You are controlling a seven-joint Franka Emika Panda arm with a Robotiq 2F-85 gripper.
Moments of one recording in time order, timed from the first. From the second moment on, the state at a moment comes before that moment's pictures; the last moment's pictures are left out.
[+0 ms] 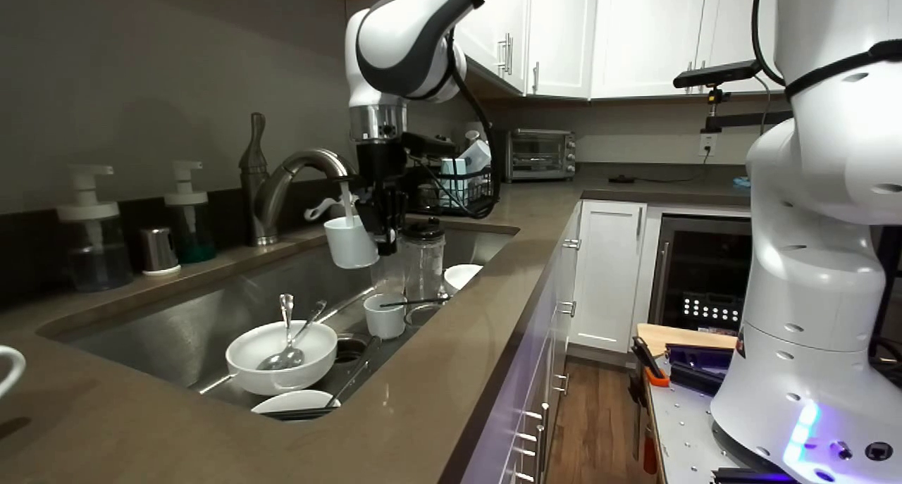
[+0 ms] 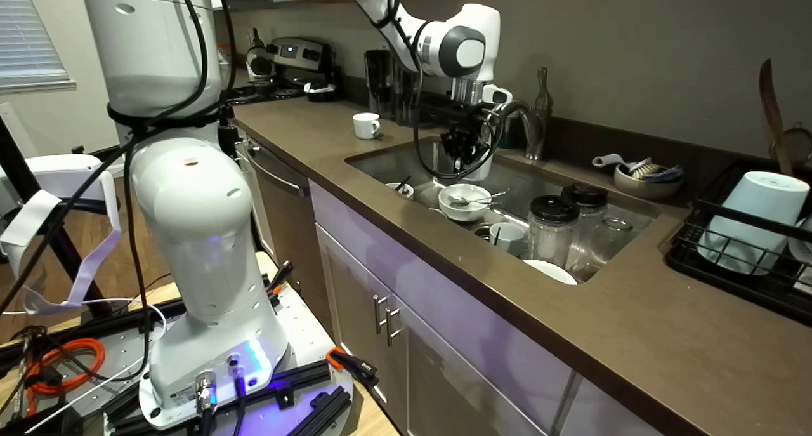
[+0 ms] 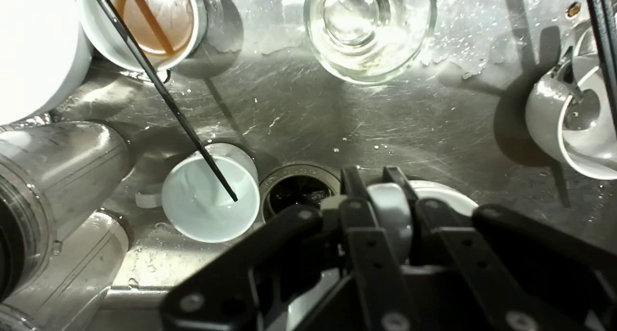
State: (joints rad) arm 0.04 0.13 -0.02 -2.10 0.03 2.20 -0.03
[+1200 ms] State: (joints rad) arm 0.04 0.11 -0.01 -2.20 0.03 2.19 -0.03
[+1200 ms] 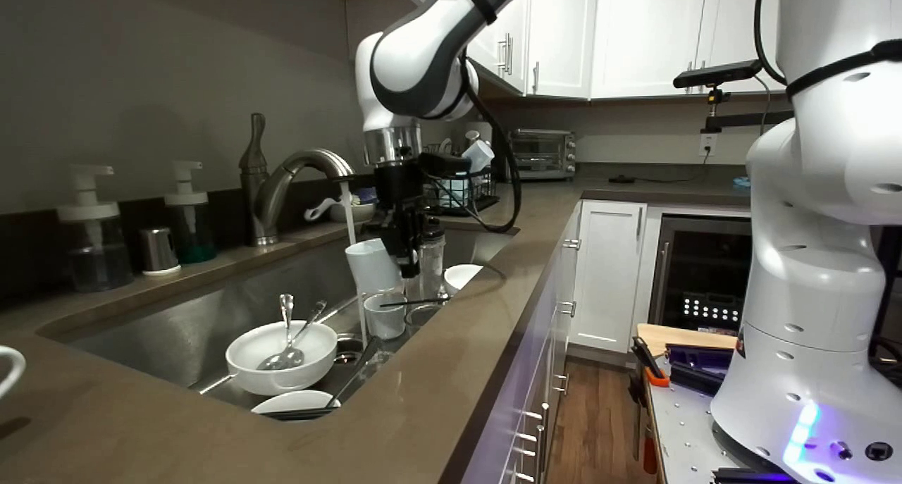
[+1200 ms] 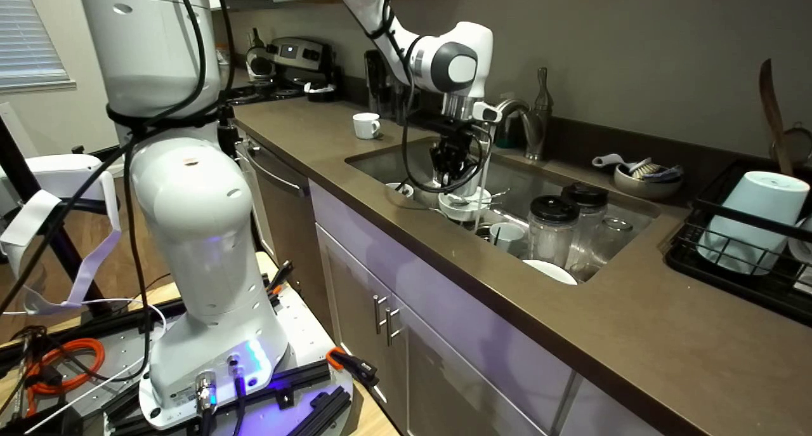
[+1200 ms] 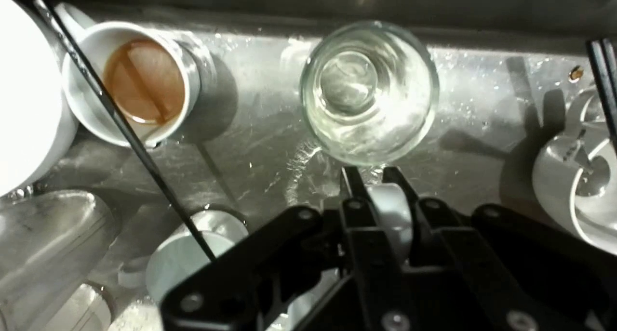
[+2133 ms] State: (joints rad) arm 0.01 -0.14 -0.02 -2.46 -0.13 2.22 0.19
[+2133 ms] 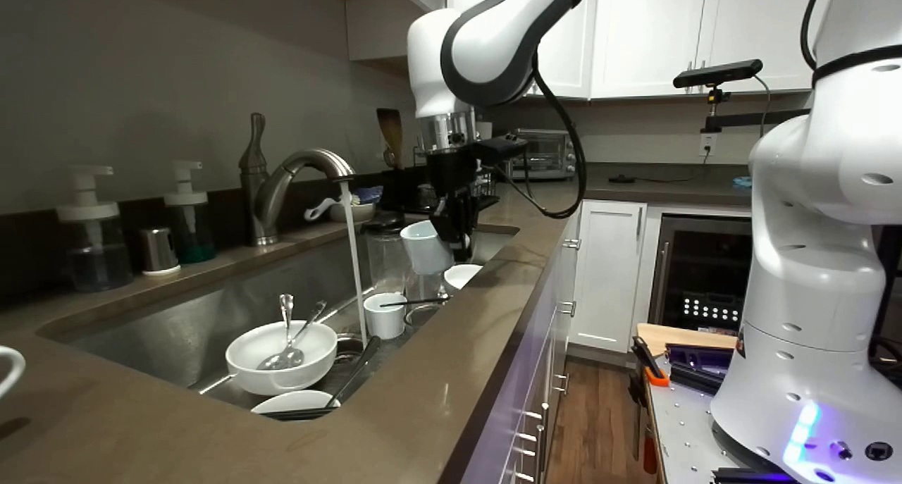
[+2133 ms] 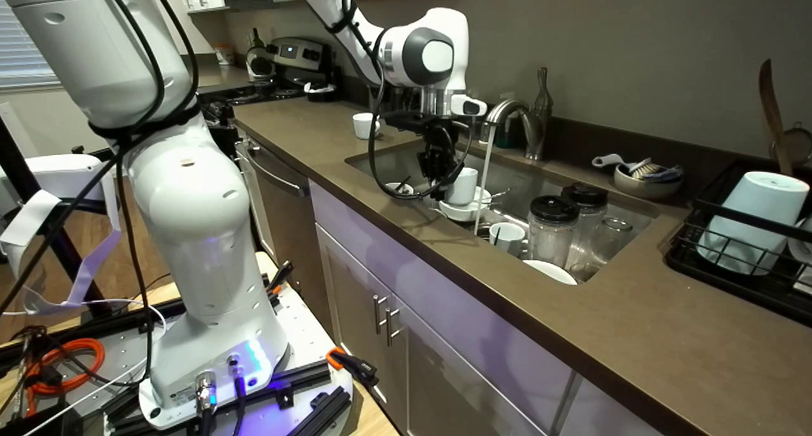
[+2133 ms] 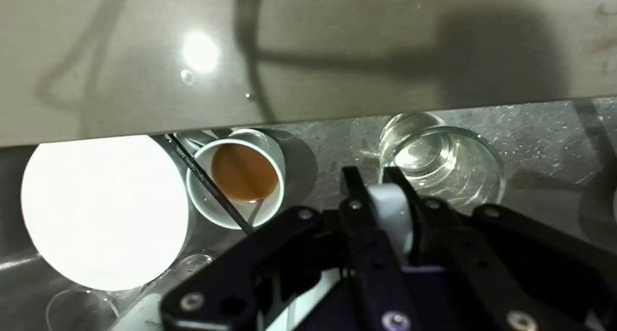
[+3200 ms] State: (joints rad) arm -0.12 -0.15 -0.12 -2.41 -0.13 2.25 0.19
